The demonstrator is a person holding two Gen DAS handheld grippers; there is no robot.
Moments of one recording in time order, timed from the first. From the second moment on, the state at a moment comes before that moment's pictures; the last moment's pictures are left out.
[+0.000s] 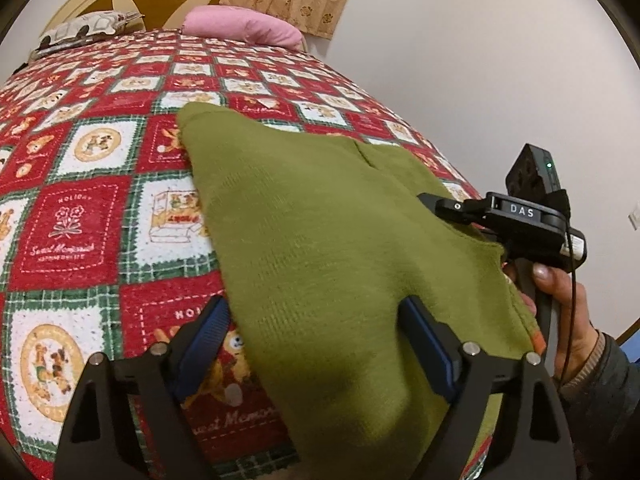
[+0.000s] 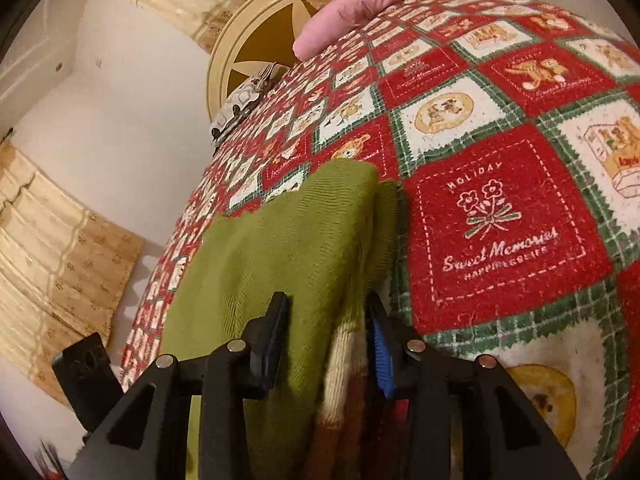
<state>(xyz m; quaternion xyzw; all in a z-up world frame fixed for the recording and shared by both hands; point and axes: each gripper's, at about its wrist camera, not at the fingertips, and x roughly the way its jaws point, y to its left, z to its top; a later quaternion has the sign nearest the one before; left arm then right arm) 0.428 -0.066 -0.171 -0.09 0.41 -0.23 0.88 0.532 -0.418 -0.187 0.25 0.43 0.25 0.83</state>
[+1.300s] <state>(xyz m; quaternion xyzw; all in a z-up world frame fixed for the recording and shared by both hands) 0.322 -0.022 -0.106 -0.03 0.37 -0.18 0.91 0.423 -0.352 -0.135 0.21 0.37 0.32 0.85</state>
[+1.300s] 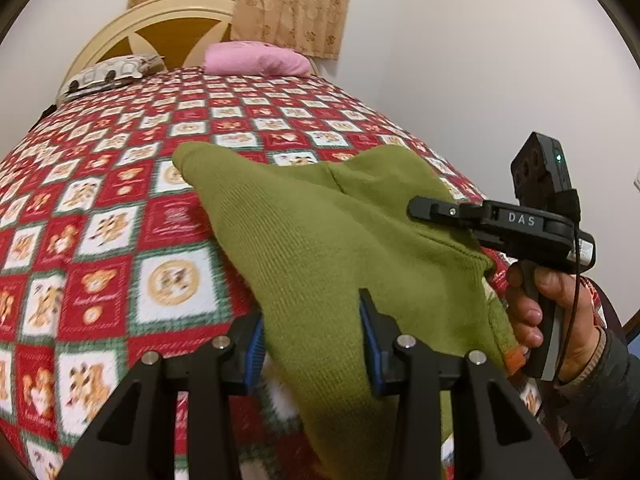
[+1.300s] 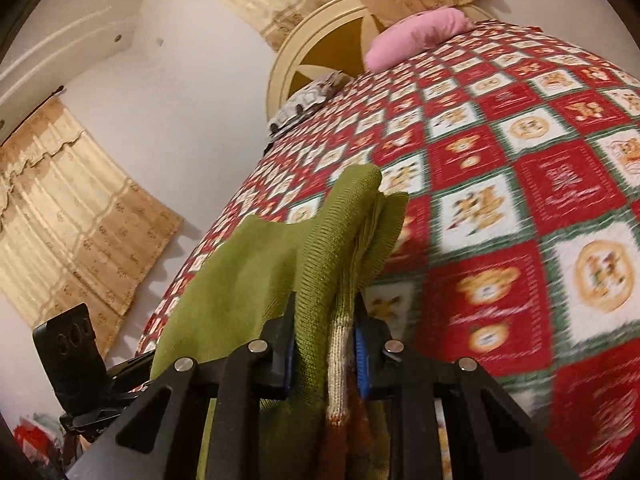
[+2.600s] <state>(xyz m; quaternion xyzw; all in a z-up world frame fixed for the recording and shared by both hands) 0.211 0.131 -0.113 -0.09 0.33 -0.05 0.94 0.370 -0.151 -0.138 0.15 0.39 0.45 0.79</state>
